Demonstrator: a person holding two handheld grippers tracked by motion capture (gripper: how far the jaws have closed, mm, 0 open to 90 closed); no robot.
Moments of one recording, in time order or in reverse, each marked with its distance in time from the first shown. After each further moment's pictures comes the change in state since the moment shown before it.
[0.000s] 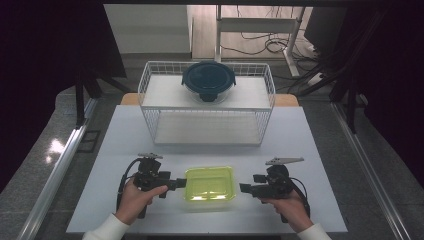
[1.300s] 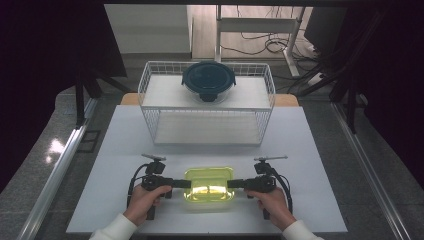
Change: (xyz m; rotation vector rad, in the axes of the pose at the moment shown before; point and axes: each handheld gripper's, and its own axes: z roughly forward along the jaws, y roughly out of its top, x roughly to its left) left arm 0.023 -0.009 0.033 0.050 -0.214 -0.220; right arm -0.017 0.001 0.052 0.072 0.236 0.286
